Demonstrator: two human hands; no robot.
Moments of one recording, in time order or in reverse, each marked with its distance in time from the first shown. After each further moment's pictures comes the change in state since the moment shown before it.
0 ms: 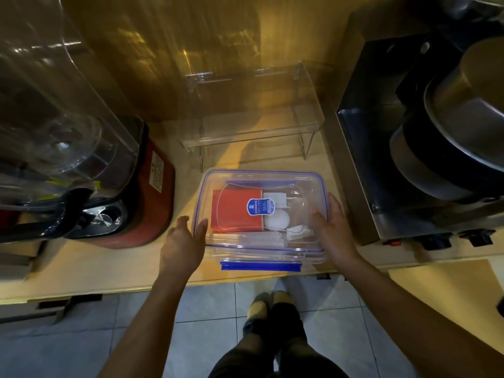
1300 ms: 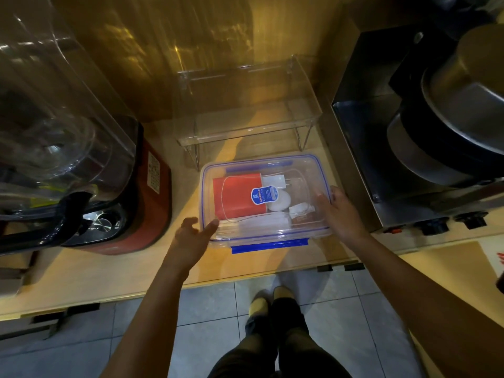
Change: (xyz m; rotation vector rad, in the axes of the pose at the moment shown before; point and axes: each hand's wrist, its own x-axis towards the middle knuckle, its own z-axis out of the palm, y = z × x) left_hand 0.018 -0.008 0.005 -0.343 -0.265 -0.127; right_hand 0.020 -0.001 -0.010 -0.277 0.021 0.079
